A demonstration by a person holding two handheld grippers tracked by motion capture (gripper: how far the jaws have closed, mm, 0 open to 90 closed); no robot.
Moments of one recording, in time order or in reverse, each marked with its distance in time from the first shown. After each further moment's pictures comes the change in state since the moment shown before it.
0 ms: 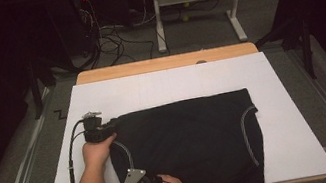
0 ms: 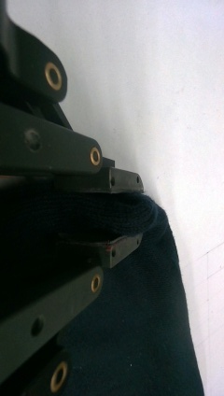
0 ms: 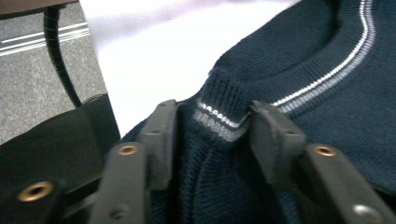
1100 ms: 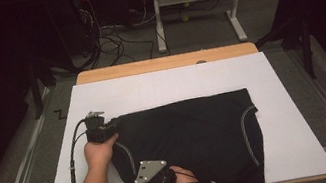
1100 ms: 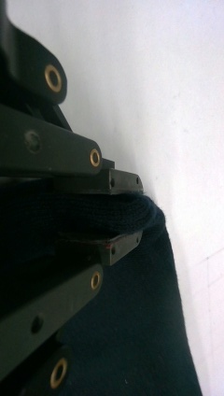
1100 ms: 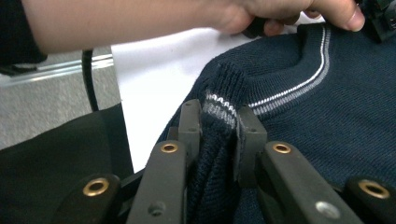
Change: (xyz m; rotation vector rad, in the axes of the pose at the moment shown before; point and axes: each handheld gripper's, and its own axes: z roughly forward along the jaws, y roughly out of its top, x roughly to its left) left arm -0.015 0.002 -0.002 -0.006 0.065 -0.014; right arm -0.024 -0.012 -0.033 -0.163 0.085 -0.022
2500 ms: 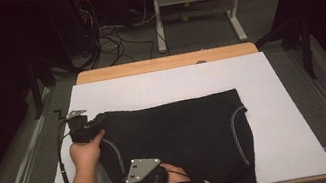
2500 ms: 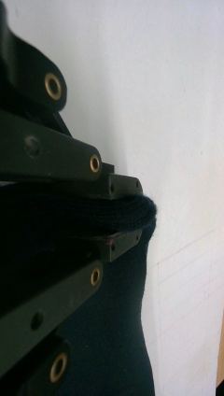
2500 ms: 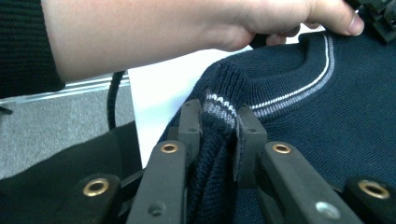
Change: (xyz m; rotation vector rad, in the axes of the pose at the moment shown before) left arm 0.019 0.009 -0.045 -0.115 0.038 -0.024; right arm 0.006 0.028 -0.002 -0.089 0.036 -0.040
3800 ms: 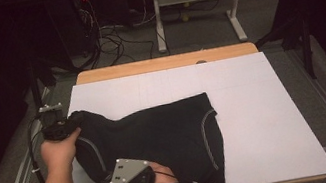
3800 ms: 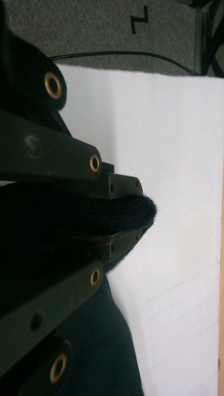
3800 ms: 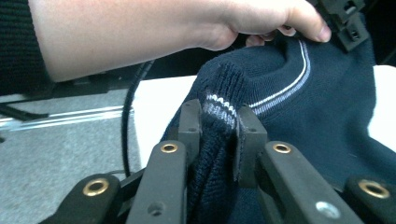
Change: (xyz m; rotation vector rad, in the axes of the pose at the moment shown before) left arm 0.009 0.039 -0.053 0.059 0.133 0.011; right arm 0.012 0.035 -0.003 -0.125 -0.031 -0.033
